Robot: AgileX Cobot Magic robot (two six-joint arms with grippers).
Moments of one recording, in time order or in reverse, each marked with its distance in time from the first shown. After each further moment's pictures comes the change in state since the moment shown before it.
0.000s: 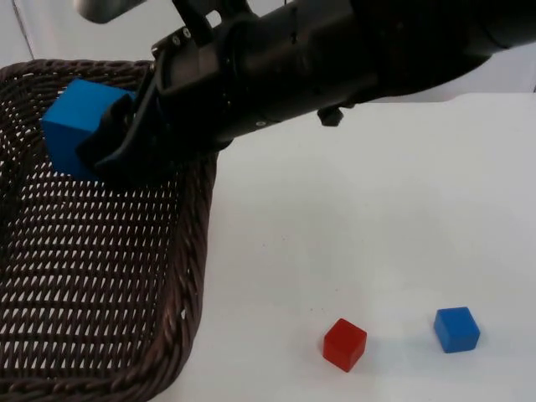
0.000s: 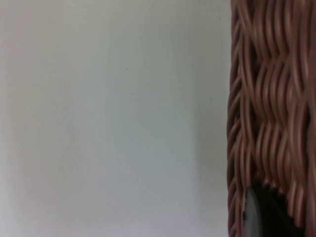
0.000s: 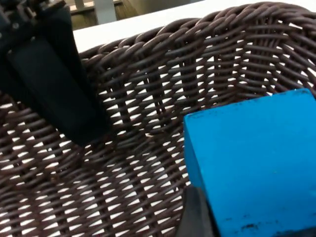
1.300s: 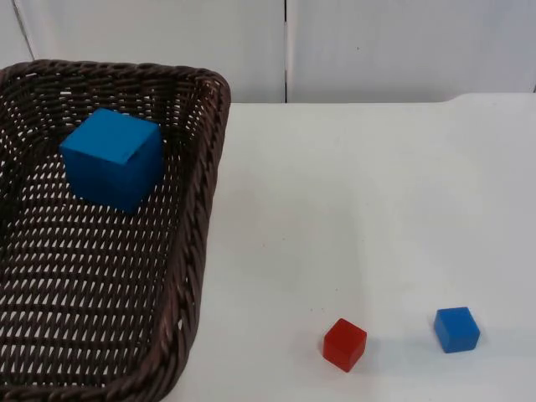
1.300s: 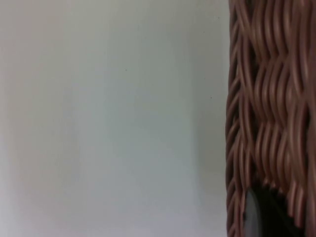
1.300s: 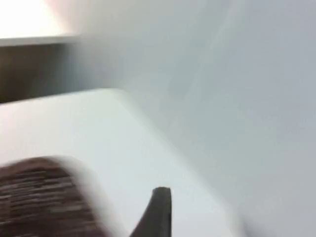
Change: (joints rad) right arm 0.000 -0.229 -0.026 -0.090 -0.489 -0.030; left arm 0.000 0.000 0.000 0.000 0.000 0.017
